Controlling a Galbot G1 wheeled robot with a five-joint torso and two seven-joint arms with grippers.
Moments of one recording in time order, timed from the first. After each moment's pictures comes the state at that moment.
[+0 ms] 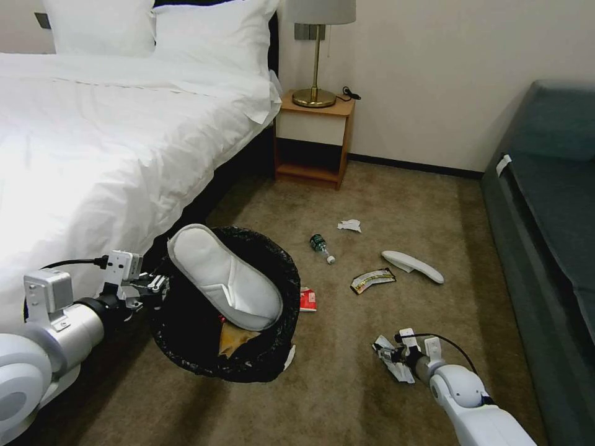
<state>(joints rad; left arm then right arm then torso) 1.60 -0.74 -0.97 -2.44 -1.14 0.74 -0.19 -1.16 1.15 0.34 1.29 0.32 -0.36 -0.17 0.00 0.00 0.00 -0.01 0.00</state>
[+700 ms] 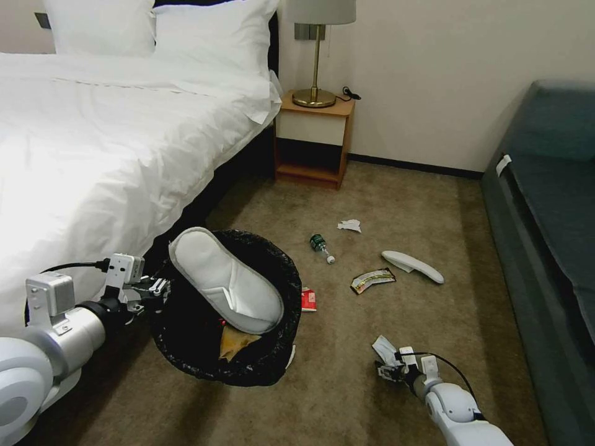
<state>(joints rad) 1.62 -0.74 -0.97 -2.45 -1.14 0.74 -0.20 -1.16 1.20 0.36 1.15 0.29 -0.29 -0.17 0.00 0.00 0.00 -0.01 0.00</state>
